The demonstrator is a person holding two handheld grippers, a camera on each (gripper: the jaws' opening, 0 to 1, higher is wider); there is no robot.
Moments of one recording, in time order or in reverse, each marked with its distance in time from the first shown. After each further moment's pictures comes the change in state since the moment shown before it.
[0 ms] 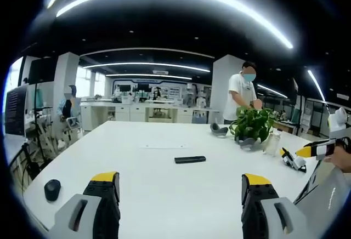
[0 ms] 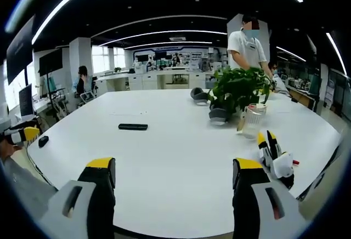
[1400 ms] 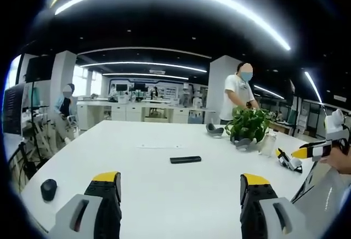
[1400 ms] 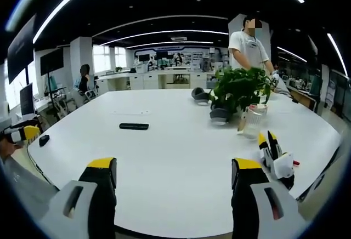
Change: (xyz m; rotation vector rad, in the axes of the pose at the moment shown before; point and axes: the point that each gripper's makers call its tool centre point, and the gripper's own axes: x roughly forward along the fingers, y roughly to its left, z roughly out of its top) left arm 0.001 -0.005 -0.002 -0.008 0.004 -0.035; right arm -0.001 0.001 0.000 -0.006 0.002 0.005
